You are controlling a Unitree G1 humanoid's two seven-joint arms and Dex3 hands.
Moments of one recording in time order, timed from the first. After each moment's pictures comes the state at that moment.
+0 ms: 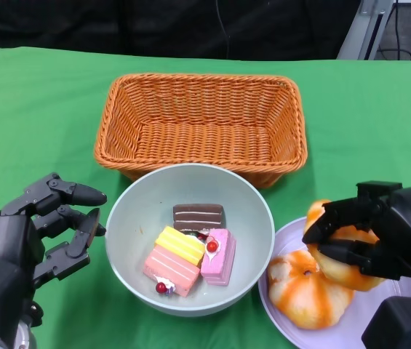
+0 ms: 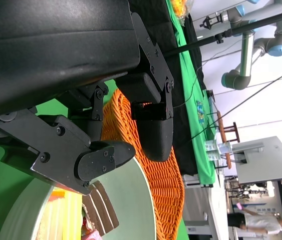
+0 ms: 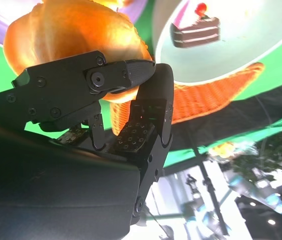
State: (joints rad) left arm -0.07 0.05 0.15 0.25 -0.09 -0.40 -0.09; right arm -0.02 -0.38 0.12 -0.18 -0.56 -0.28 0.07
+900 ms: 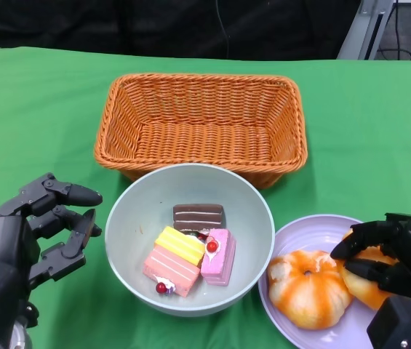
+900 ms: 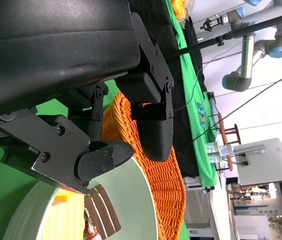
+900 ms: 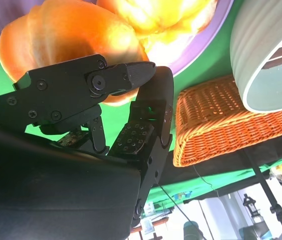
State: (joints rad) left arm -0.06 0.06 0.16 0.25 -0.09 -0.41 -0.10; right arm -0.05 -0.38 0.13 0.21 -0.60 -0.36 -0.12
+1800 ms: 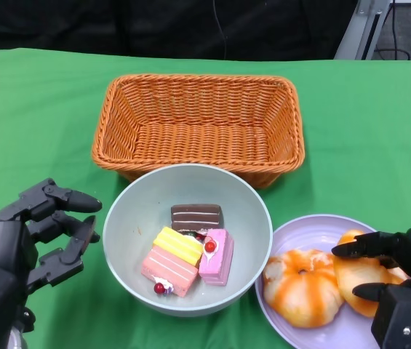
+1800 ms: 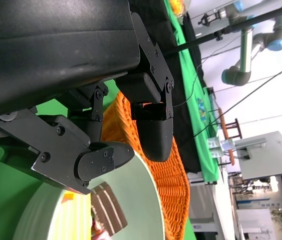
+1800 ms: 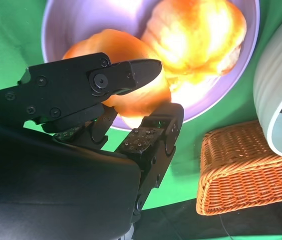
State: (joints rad) left arm -0.06 0.08 0.15 0.30 -0.09 -0.45 -0.12; right arm 0.06 -0.44 0.13 -0.18 -0.56 0.01 0.26
